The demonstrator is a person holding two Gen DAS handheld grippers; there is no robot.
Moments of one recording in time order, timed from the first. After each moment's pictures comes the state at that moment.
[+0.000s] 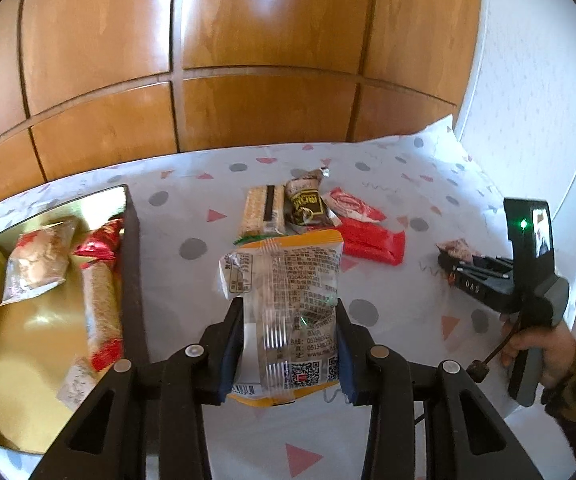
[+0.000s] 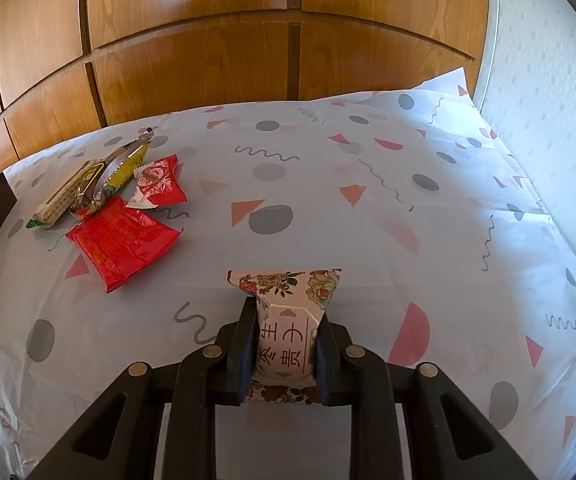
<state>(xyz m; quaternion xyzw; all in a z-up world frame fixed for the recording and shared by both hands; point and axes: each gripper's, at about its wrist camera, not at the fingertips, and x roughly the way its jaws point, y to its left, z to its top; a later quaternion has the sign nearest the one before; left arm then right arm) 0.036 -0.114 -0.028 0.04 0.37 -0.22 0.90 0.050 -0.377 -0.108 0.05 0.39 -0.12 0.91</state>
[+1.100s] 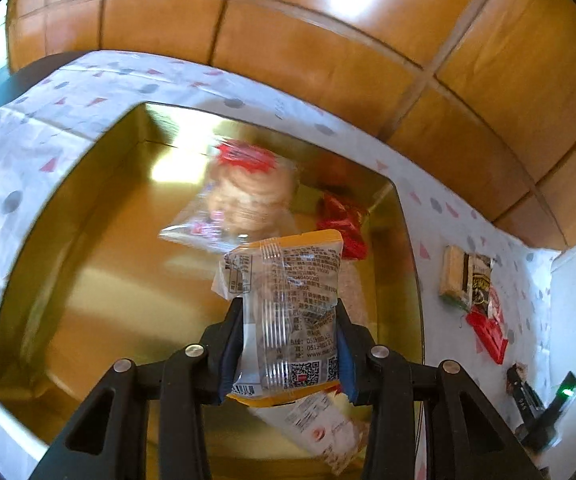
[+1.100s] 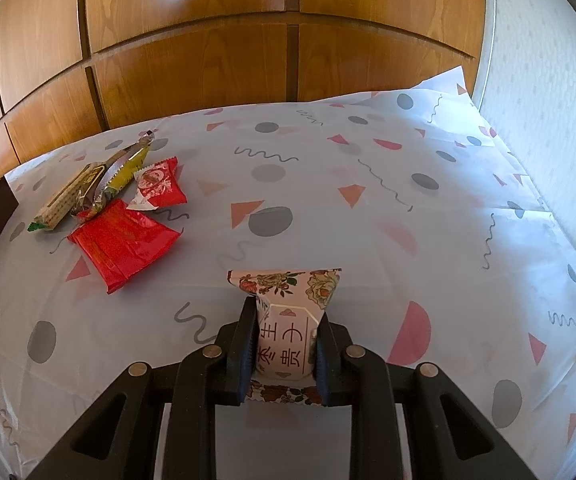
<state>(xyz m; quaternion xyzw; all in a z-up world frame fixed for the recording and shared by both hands) 0.122 0.084 -0.046 -0.17 0.47 -0.04 0.86 0.049 -0.380 -0.109 0.06 0.38 -0.11 0.92</state>
